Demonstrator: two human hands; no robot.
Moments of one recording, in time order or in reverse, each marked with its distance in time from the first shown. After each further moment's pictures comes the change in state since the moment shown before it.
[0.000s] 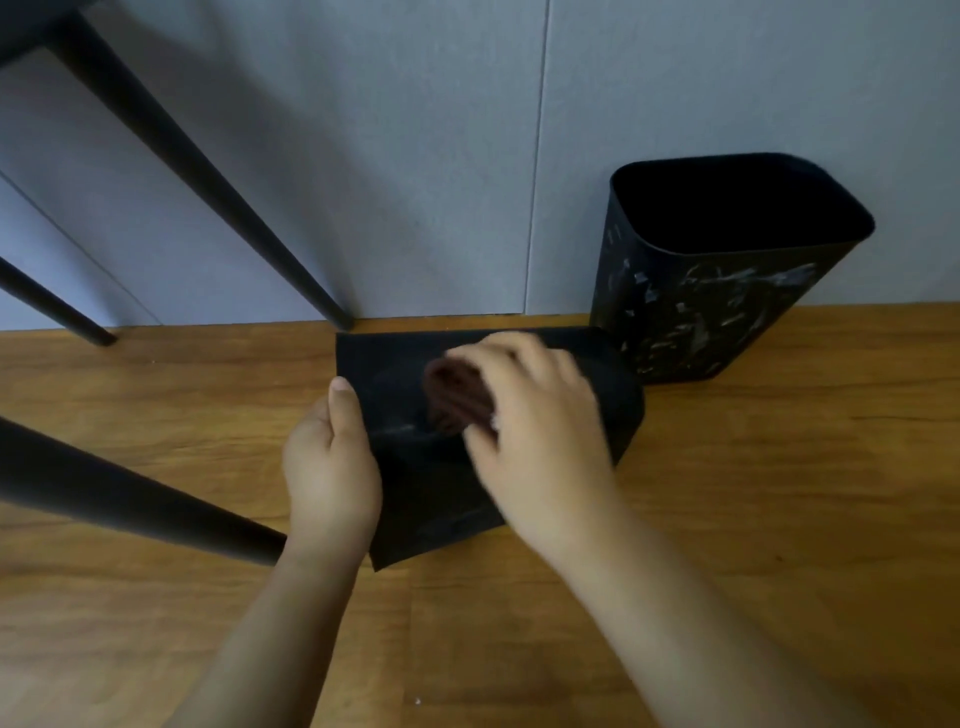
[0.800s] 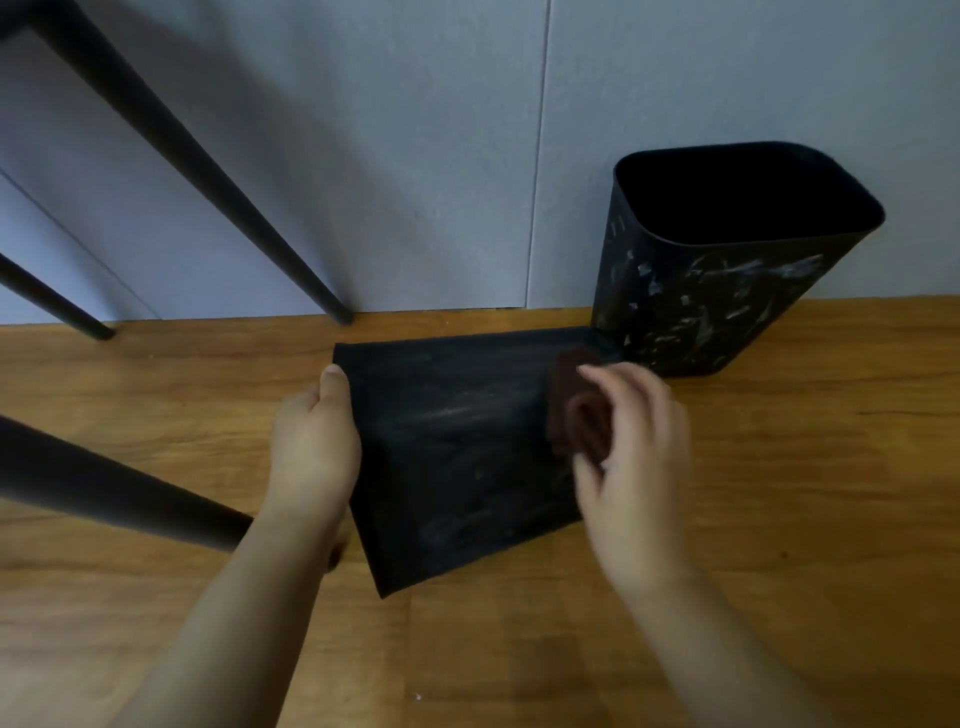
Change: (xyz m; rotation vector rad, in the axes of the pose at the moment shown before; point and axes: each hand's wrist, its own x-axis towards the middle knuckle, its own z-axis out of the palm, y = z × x) left_hand 0.026 0.001 -0.003 0.048 -0.031 -0.133; right_hand -0.041 0.066 0.022 0.107 0.320 0.179
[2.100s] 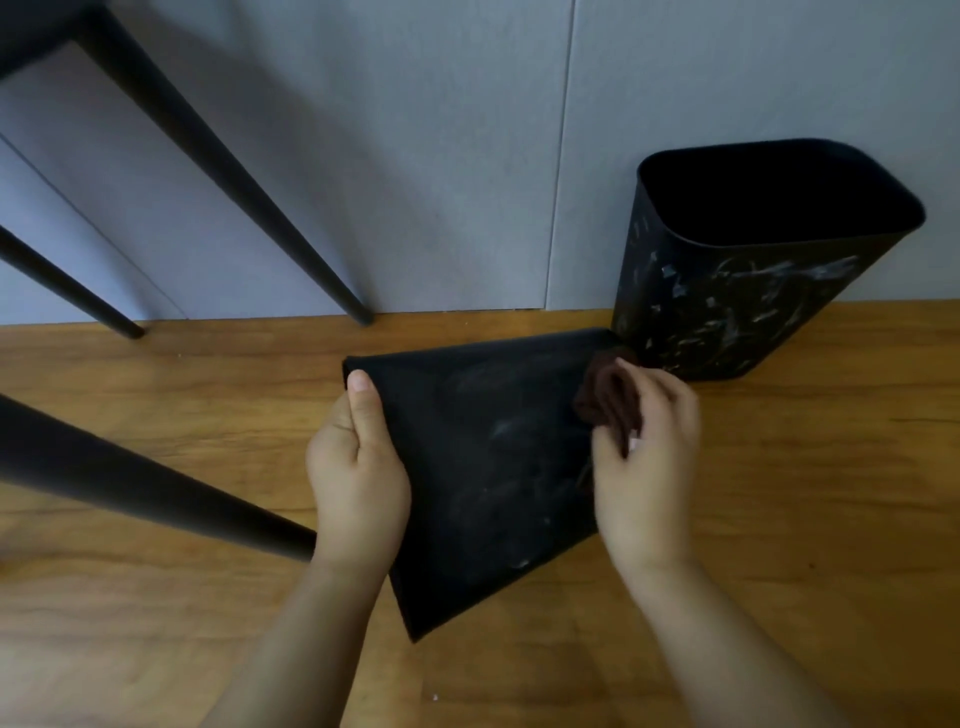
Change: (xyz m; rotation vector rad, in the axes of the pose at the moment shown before) left_hand -0.019 -0.025 0.009 -0.063 0.099 0.356; right_hand 0.011 0.000 0.019 0.285 0.074 0.250
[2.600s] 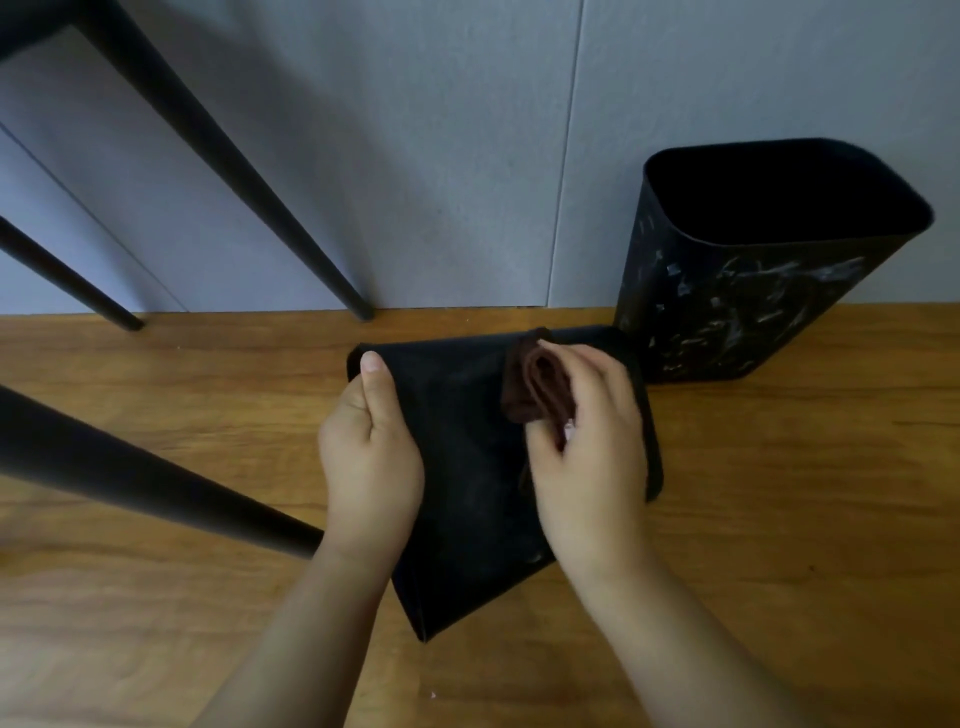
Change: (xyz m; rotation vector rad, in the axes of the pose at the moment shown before) left_hand 0.002 0.012 0.006 -0.002 -0.044 -0.010; right_hand -0.011 -0.045 0.017 -0.046 -0.121 -0.152
